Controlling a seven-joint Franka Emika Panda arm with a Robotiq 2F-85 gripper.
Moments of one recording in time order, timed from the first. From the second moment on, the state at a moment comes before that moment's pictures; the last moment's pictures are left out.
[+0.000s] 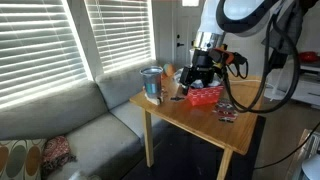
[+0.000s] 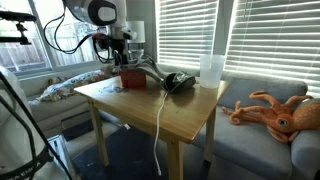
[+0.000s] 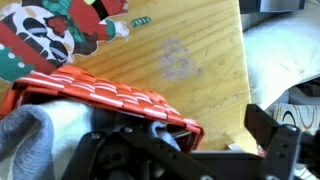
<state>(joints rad) 0.19 -0.30 0.21 -2.47 0.35 2.31 0.32</state>
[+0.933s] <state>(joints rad) 0.19 -0.30 0.21 -2.47 0.35 2.31 0.32</state>
